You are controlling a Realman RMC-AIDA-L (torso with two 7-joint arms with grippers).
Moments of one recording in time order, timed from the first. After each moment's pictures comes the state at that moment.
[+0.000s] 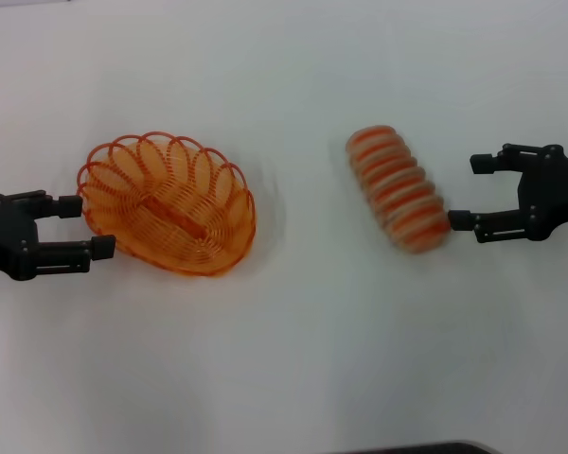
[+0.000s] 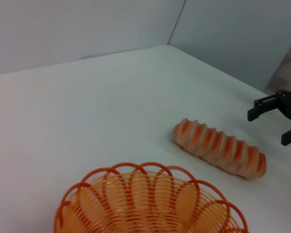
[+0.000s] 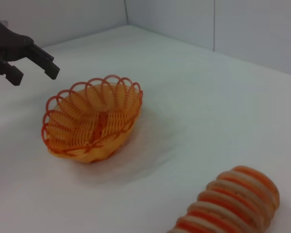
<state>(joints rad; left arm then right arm) -0.38 -2.10 0.60 0.98 2.23 1.74 -1.61 0.32 2.06 -0.73 -0.89 -2.11 -1.56 1.36</state>
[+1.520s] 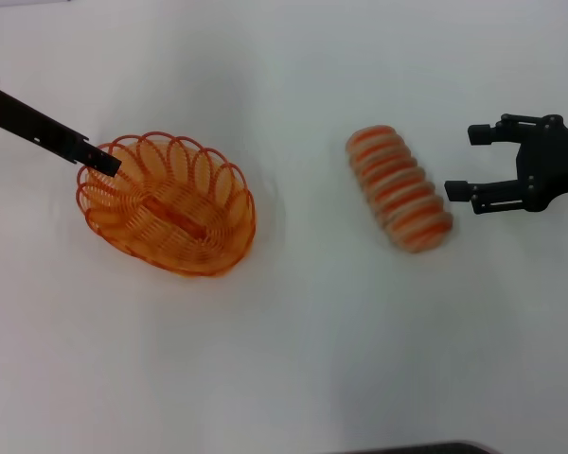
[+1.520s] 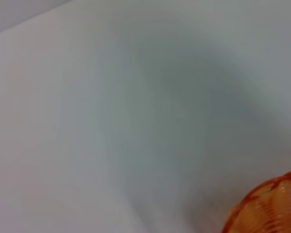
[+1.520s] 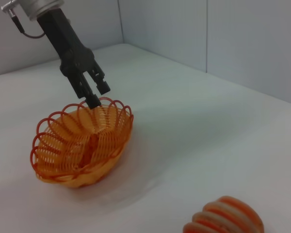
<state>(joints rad) -0.80 -2.09 0.91 0.94 2.80 1.42 -2.34 0.37 2.05 -0.69 -0.89 -2.11 -1.57 1.37</state>
